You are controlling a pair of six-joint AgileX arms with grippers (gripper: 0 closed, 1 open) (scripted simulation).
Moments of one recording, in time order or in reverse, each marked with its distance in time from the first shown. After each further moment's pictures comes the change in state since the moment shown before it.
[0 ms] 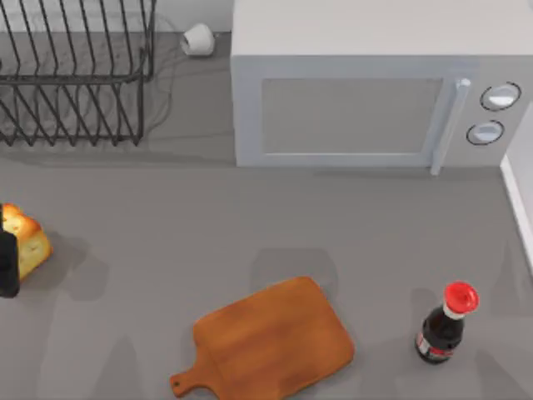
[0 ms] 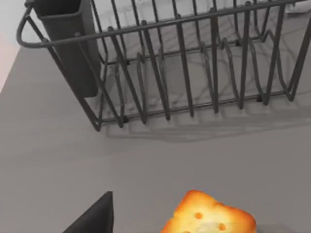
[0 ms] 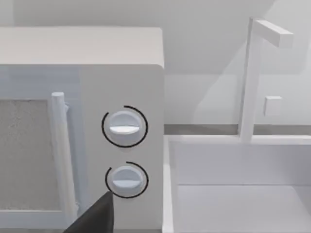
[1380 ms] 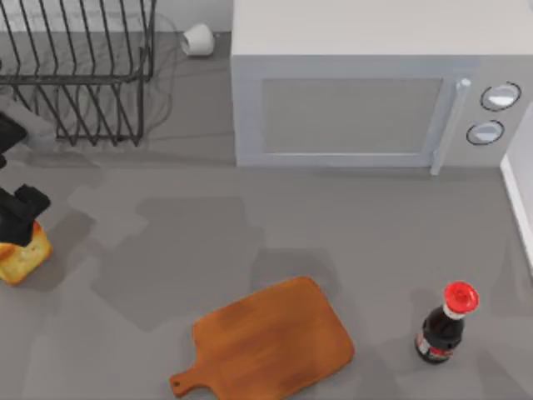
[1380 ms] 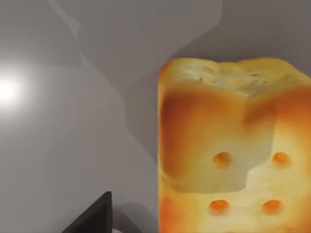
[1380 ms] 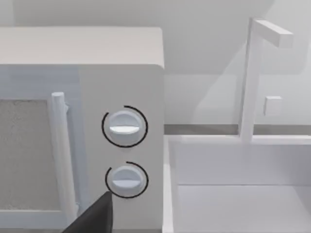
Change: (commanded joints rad) left arm 0.041 1.410 0.980 -0.771 0.000 0.523; right arm 0.000 0.000 0.000 0.000 0.000 0.000
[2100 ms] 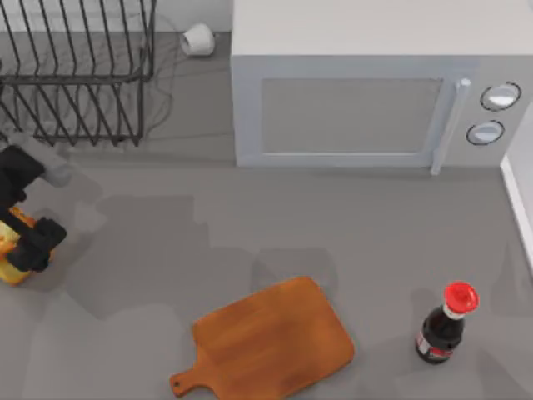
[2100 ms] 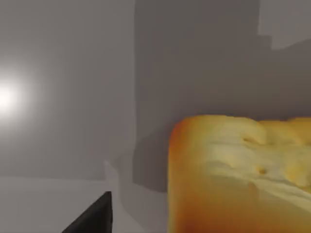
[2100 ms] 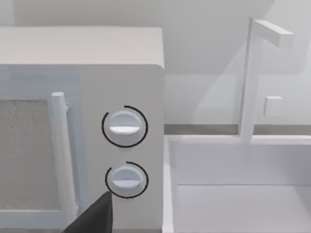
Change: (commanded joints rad) left arm 0.001 0.091 -0.135 0.233 0.000 0.002; right arm 0.000 0.000 0.000 0.000 0.000 0.000
